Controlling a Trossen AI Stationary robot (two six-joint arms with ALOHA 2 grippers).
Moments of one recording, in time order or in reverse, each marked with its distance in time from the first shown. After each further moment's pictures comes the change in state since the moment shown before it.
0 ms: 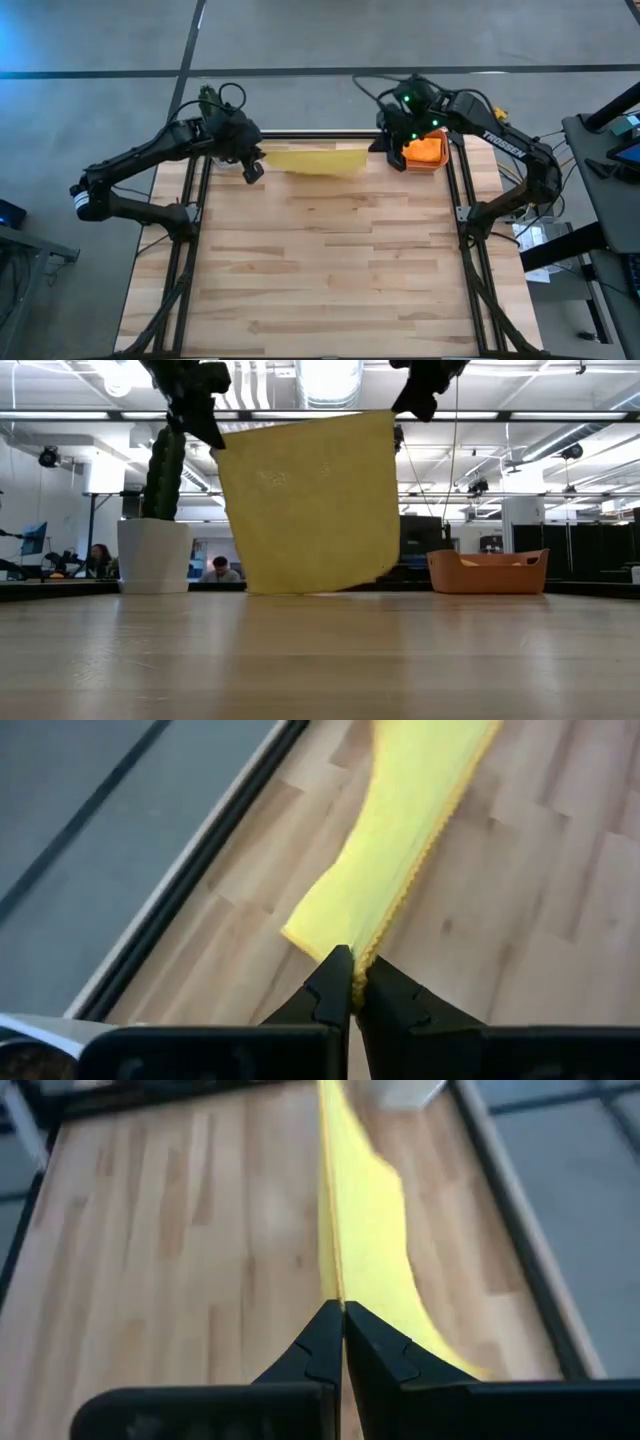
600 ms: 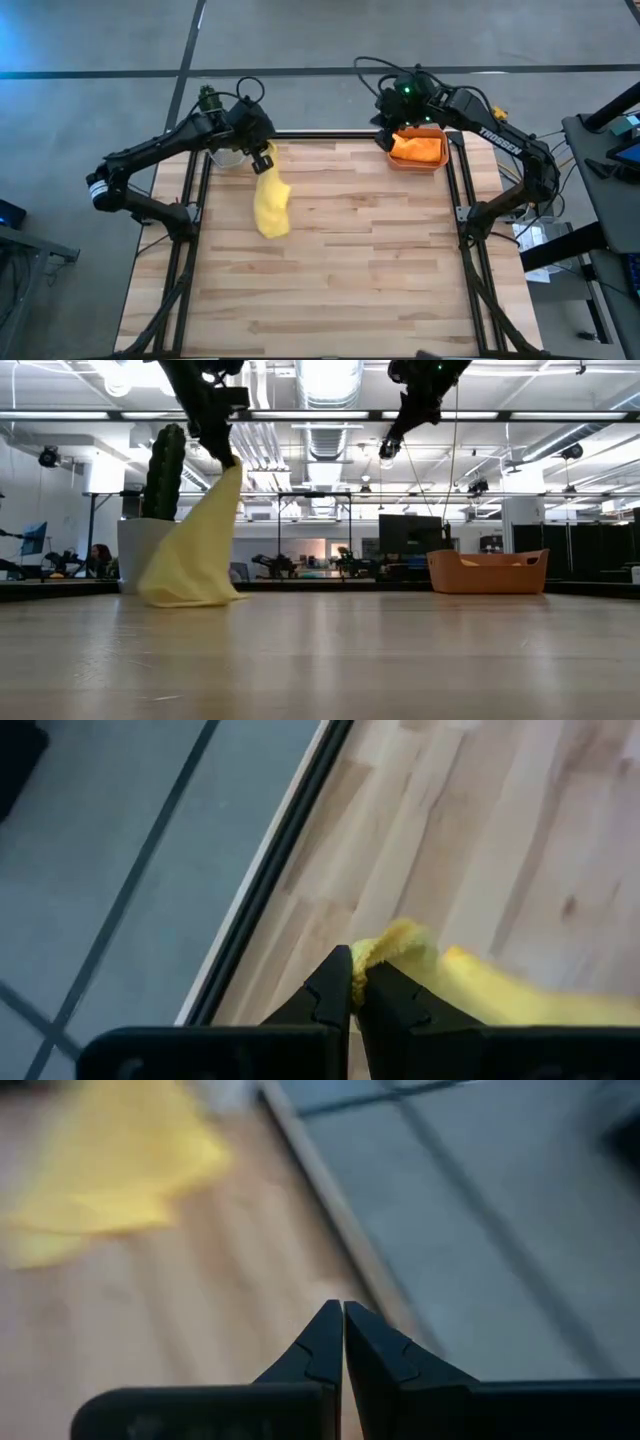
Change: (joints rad) left arm 0.028 0.155 0.073 0.017 -0.157 0.192; right arm -0.031 0.021 -0.017 0.144 0.380 0.048
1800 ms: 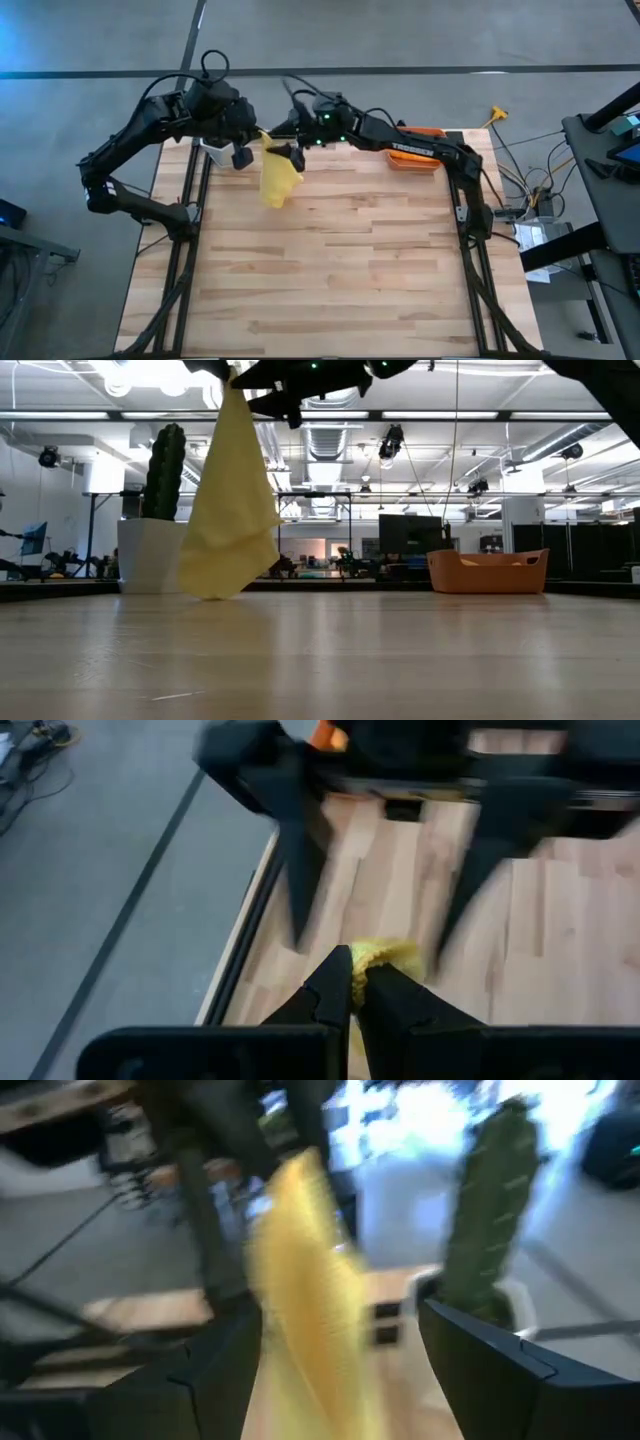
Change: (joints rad) left arm -0.075 -0.043 0.405 -0.249 0.172 0.022; right arm 0.272 0.569 0.358 0.744 -0.291 0.246
